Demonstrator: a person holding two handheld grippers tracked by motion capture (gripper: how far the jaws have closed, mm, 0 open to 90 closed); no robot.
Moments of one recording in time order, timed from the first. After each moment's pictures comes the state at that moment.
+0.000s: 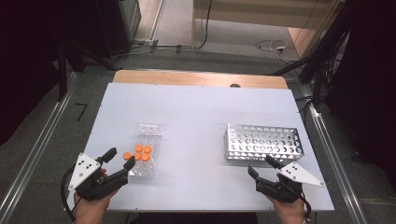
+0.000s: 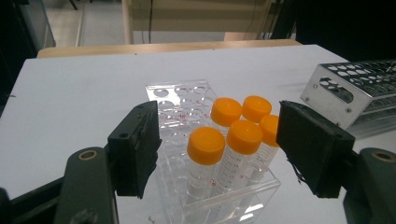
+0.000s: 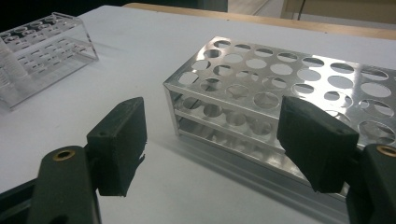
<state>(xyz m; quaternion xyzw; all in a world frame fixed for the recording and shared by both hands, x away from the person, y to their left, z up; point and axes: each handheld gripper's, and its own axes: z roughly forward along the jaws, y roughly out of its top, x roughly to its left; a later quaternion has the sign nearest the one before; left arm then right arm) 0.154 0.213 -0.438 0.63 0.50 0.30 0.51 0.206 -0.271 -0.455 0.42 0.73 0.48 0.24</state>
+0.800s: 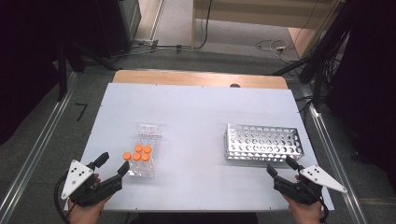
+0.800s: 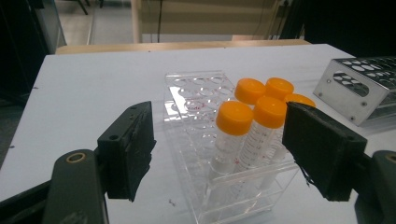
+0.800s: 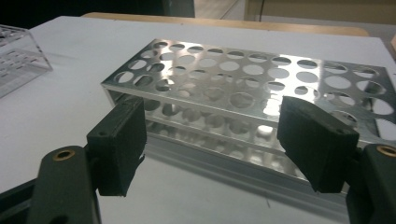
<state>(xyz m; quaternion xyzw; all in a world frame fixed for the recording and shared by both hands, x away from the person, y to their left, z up) 0.144 0.229 -0.451 0.62 0.51 0.31 0.50 0.203 -0.315 -0.454 0.47 0.70 0.47 0.27</state>
